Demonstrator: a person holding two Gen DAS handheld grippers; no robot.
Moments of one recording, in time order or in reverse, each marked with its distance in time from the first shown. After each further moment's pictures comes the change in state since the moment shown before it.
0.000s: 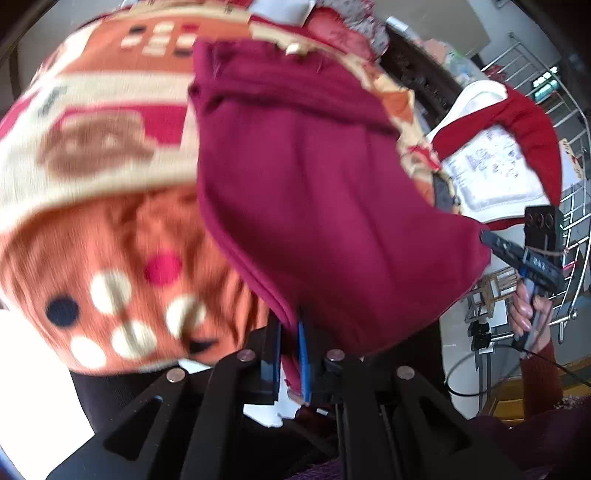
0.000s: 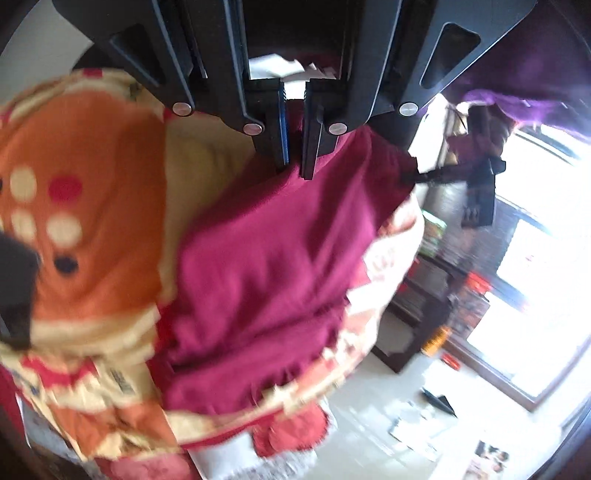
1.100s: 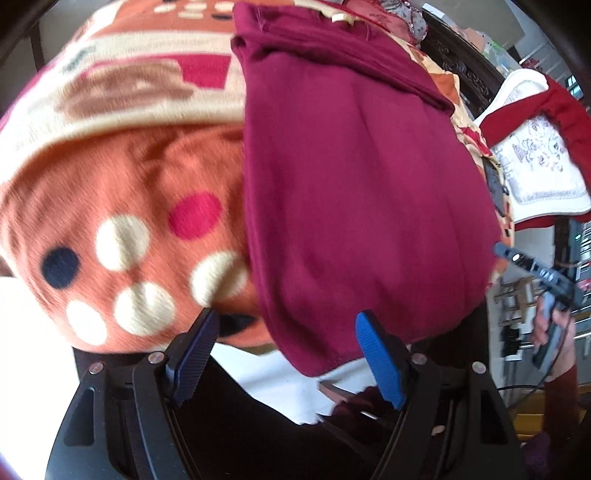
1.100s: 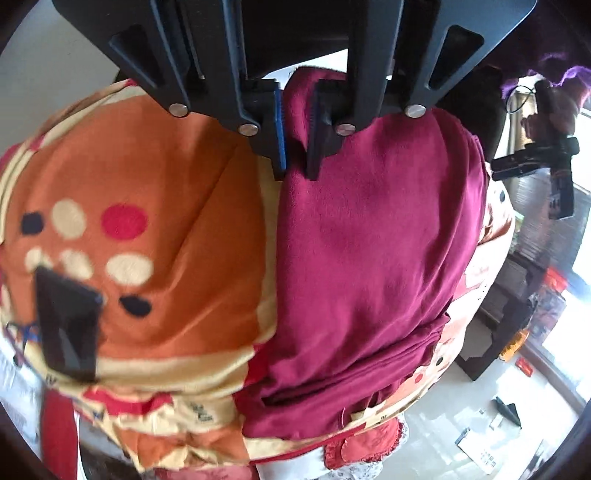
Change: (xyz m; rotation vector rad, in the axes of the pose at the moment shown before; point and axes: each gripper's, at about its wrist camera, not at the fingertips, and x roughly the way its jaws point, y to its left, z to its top) left arm 0.051 0.027 -0.035 -0.065 0.081 0.144; right arm 0.045 -0.048 -0.040 0.068 0.086 -0.346
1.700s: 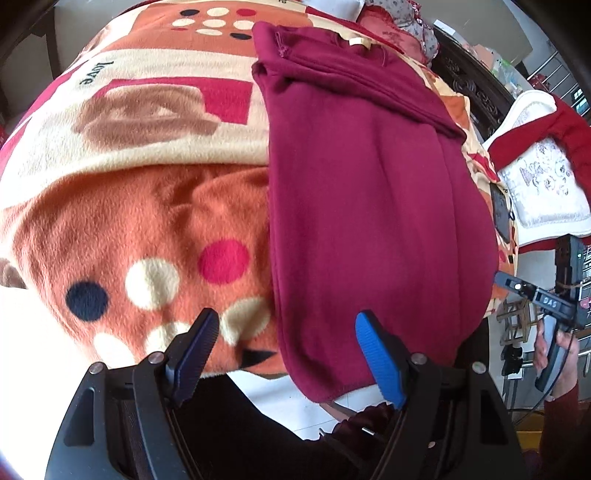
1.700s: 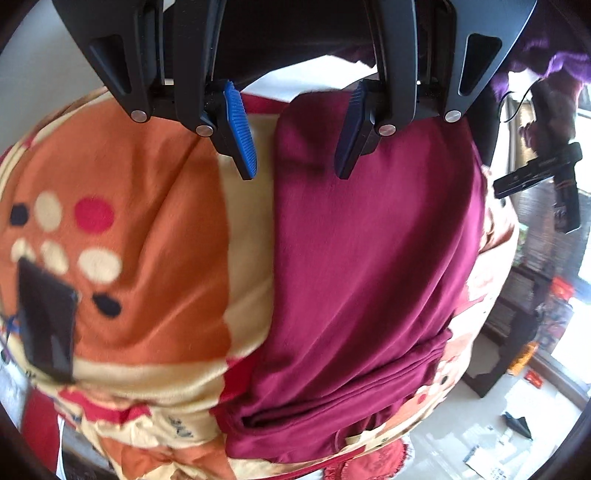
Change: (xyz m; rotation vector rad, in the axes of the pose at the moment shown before) left arm -0.017 0.010 0.018 -0.029 -0.067 0.045; right arm 0.010 0.025 0.011 -0.007 0.080 -0.016
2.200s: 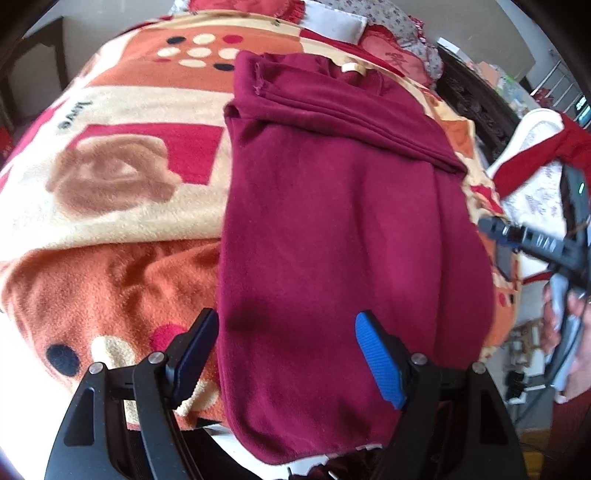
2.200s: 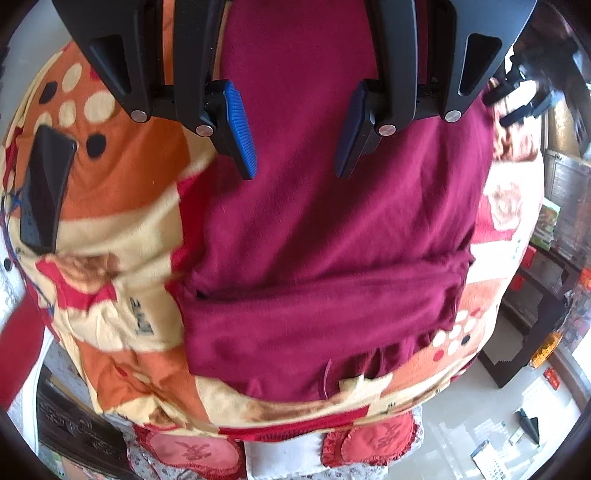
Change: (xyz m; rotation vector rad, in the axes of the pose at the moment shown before) left arm 0.010 -0.033 0.046 -0.022 -0.082 0.007; right arm 0.008 0.058 0.114 -0.035 -0.086 -0.178
